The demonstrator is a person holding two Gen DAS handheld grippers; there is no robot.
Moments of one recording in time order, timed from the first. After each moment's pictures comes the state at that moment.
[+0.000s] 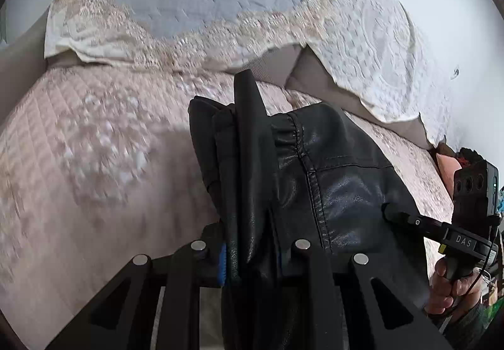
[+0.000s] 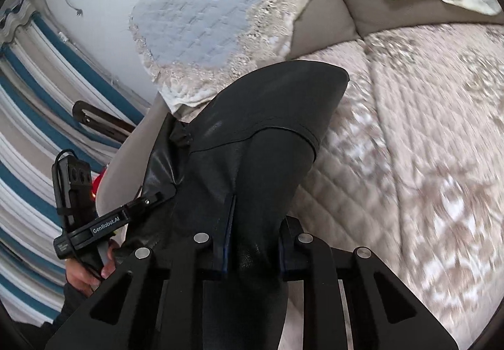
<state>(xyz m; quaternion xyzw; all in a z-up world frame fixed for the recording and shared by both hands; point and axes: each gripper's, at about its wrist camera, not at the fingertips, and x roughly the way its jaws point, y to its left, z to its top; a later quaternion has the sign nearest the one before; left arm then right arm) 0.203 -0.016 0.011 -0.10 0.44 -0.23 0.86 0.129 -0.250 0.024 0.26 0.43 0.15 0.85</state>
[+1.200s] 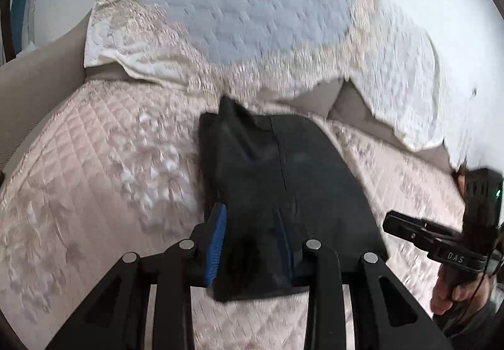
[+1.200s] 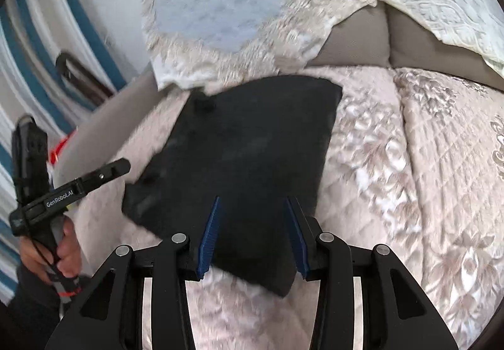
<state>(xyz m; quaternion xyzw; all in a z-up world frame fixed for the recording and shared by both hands) 0.213 0.043 -0.016 -0.10 0.40 -0.17 0.89 0.165 -0.177 0.012 0.11 0.44 0.14 0.88</state>
